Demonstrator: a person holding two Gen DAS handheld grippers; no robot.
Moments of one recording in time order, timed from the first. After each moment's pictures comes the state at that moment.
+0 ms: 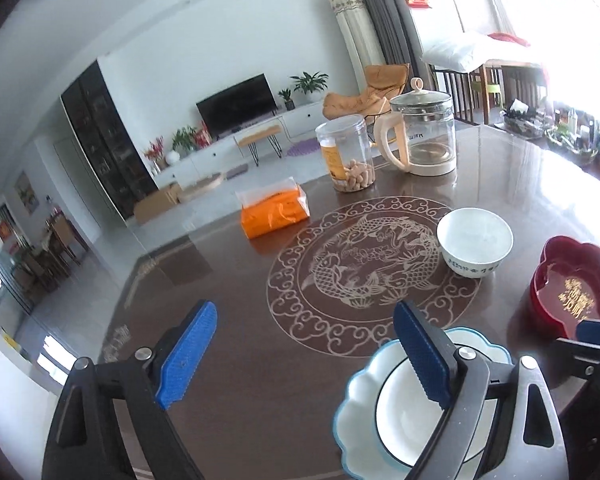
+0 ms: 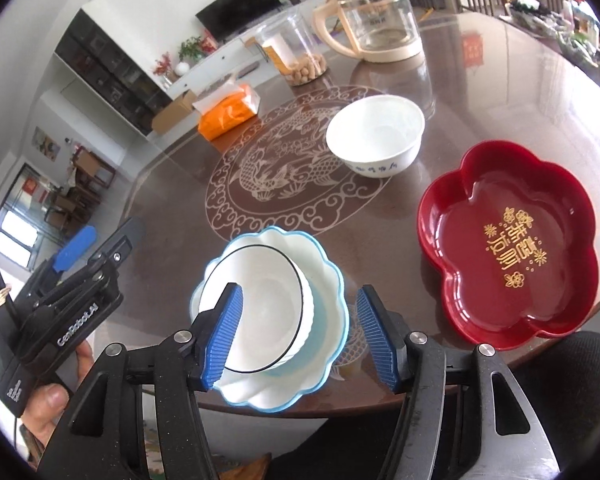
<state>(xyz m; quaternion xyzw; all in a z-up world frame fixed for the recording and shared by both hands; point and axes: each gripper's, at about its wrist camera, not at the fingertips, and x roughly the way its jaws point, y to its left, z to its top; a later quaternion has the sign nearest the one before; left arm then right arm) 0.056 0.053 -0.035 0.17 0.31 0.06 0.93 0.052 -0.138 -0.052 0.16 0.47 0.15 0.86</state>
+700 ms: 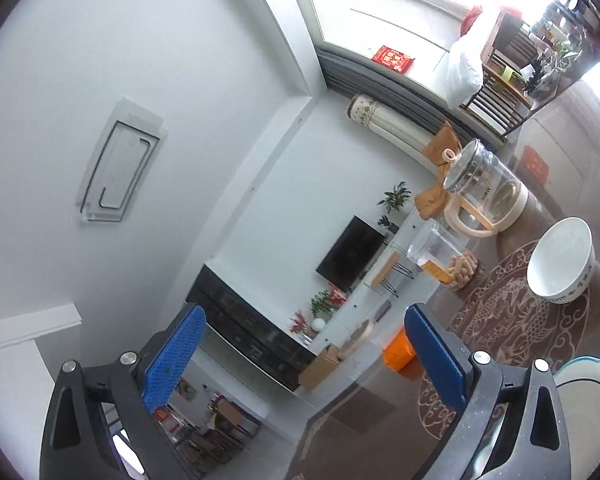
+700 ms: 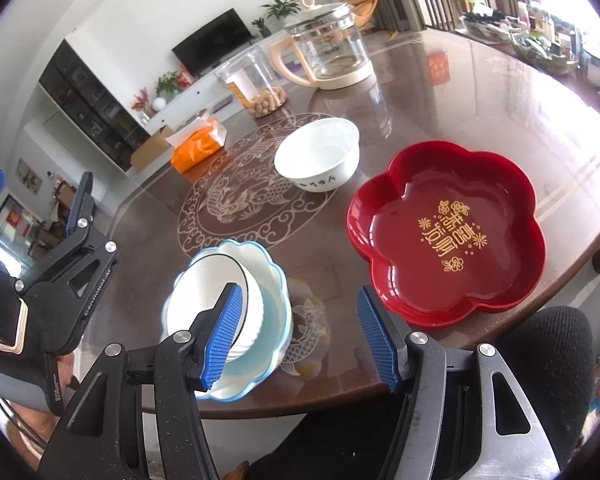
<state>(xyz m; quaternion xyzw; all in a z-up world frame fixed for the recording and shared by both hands) 0.012 -0.030 -0.037 0.47 -0.02 0.21 0.86 0.027 -0.177 -0.058 0.19 0.44 0.10 0.87</state>
